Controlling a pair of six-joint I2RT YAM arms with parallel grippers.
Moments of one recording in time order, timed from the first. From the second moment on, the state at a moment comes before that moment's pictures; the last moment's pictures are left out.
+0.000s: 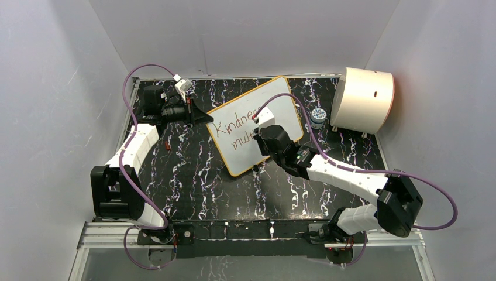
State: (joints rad) left arm -0.06 1.48 1.09 -0.19 1.05 -0.06; right arm 0.95 1.33 0.92 -0.09 0.43 0.12
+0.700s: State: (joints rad) left arm -0.06 1.48 1.09 -0.19 1.05 -0.06; right arm 0.95 1.32 0.89 -0.15 0.42 0.14
